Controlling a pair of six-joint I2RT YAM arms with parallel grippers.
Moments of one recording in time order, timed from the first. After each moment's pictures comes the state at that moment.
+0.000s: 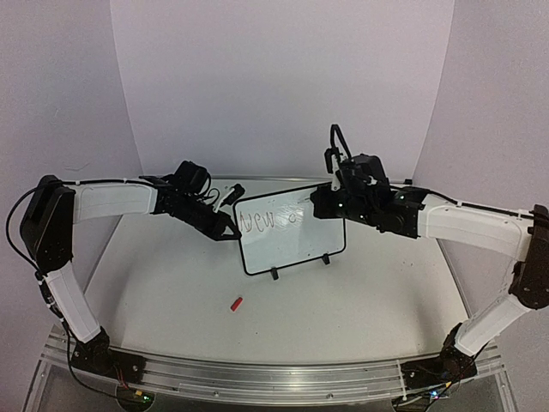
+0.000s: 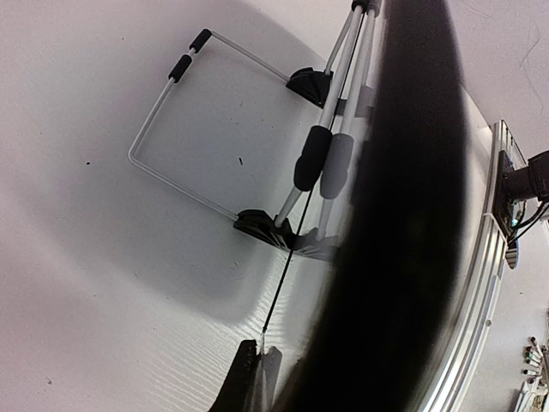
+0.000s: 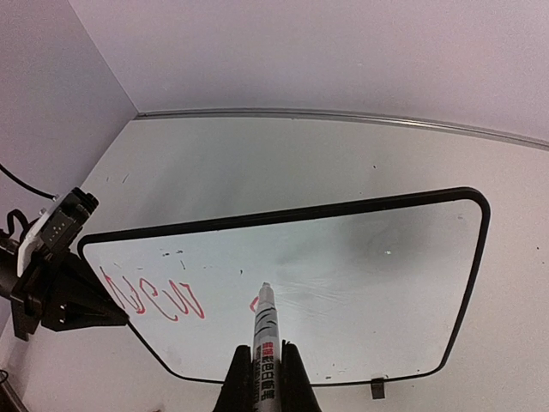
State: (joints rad) left arm -0.58 1.75 1.24 -0.40 0.55 0.01; right arm 0.83 1.52 1.20 -0.17 0.29 0.44
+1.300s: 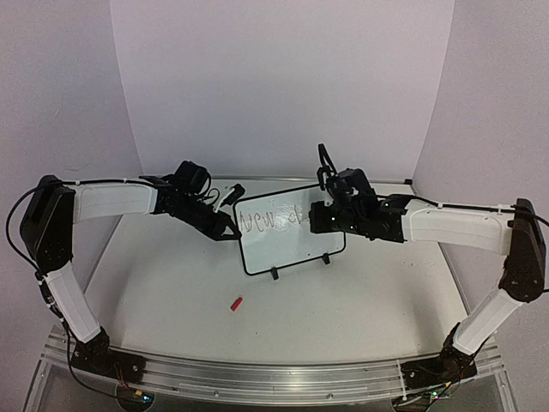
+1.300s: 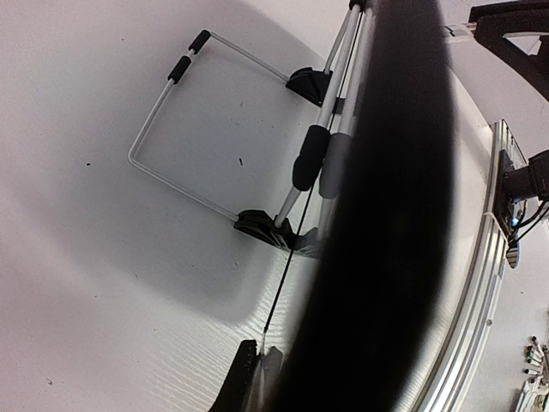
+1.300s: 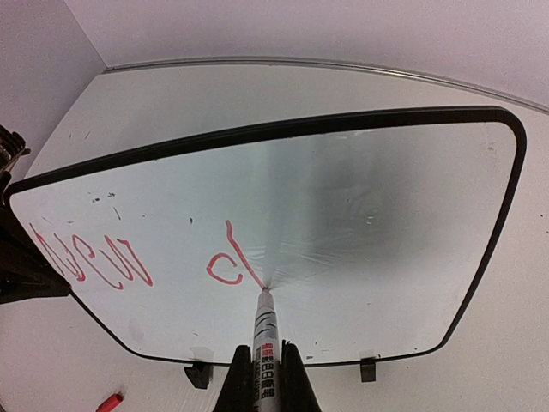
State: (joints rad) left arm -0.58 1.75 1.24 -0.40 0.55 0.01; right arm 0.82 1.60 1.18 -0.20 0.29 0.44
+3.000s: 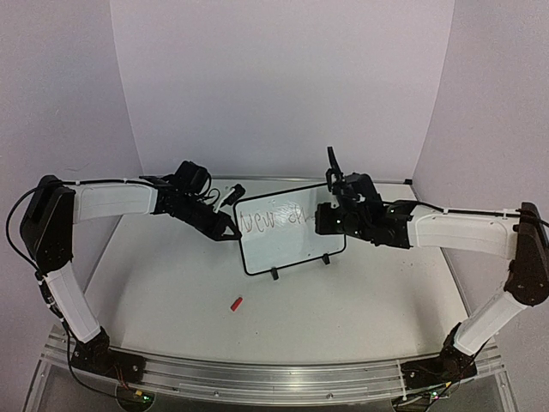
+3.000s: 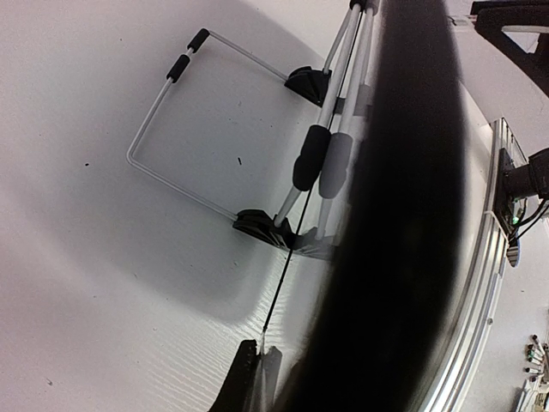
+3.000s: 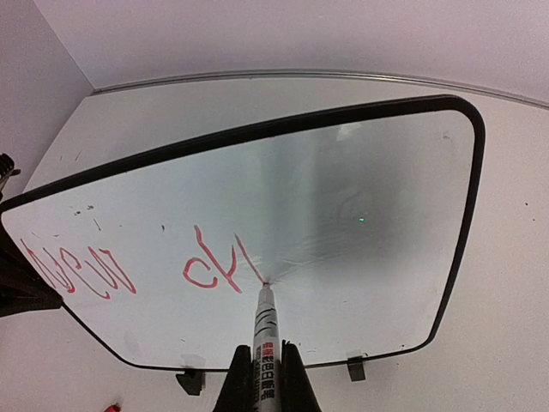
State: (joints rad) left arm -0.59 1.75 1.24 -0.40 0.55 0.01; right arm 0.82 1.56 1.11 -0.14 0.34 0.48
